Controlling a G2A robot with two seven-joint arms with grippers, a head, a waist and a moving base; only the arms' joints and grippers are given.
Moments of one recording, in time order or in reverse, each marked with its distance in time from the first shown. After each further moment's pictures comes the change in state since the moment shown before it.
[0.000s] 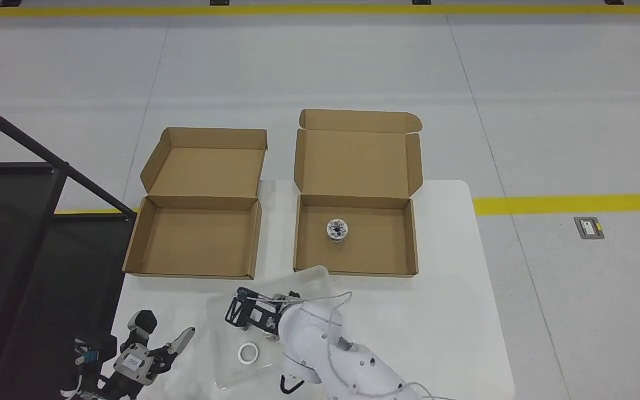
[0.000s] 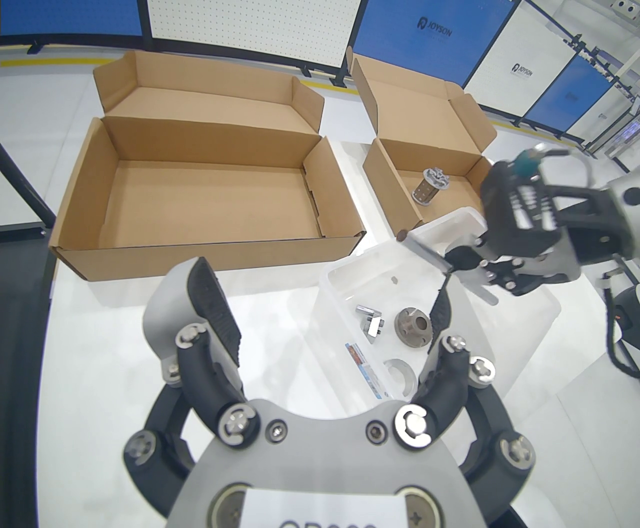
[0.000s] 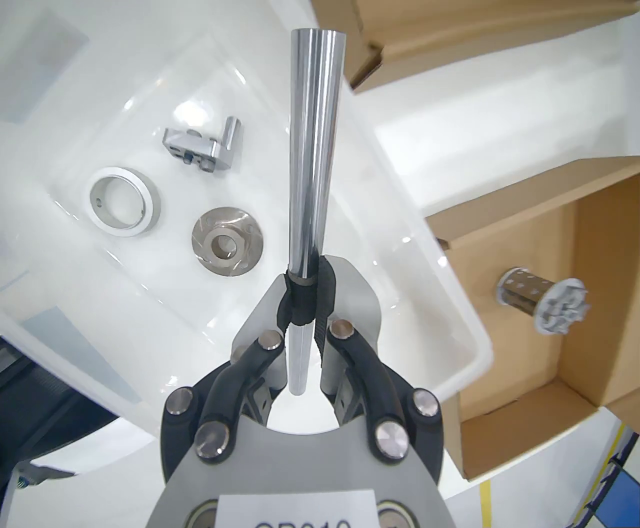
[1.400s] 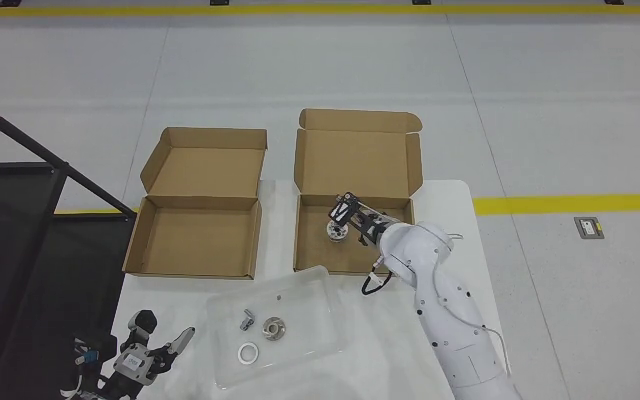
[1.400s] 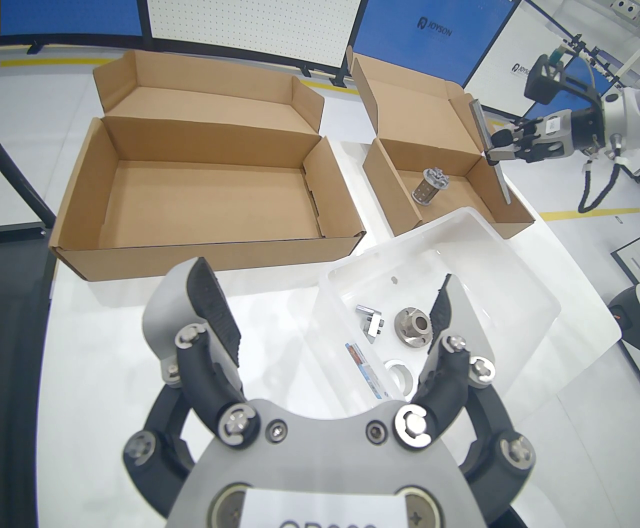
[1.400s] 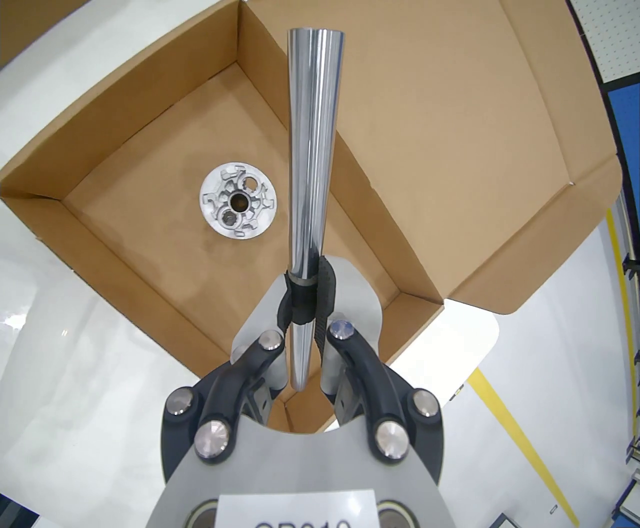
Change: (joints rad) left arm 0.000 0.000 0.000 0.000 0.000 0.000 0.000; right arm 0.183 0.091 0.520 0.224 -0.051 -0.162 -0.256
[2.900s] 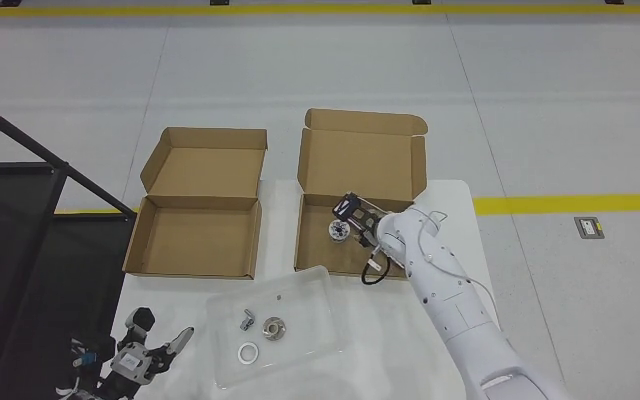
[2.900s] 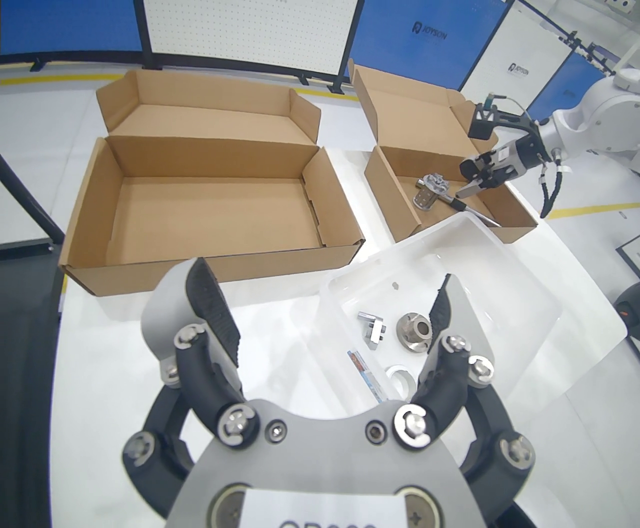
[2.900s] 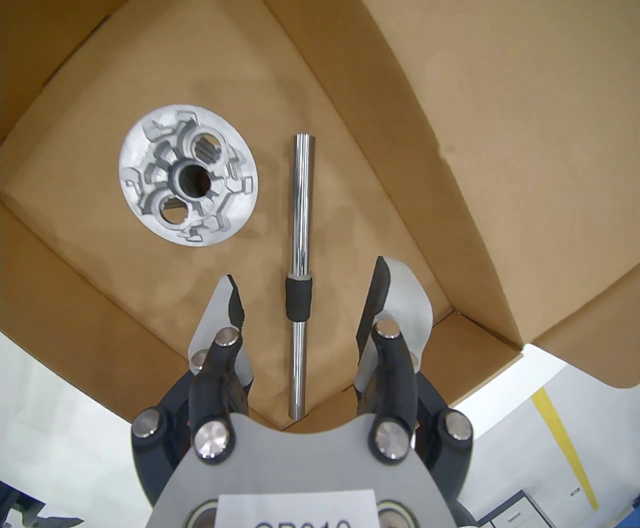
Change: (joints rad) left arm 0.017 0.004 -0.026 -0.023 0.089 -0.049 0.049; right arm 0.203 -0.009 -0.085 0.416 0.100 0.050 -0.076
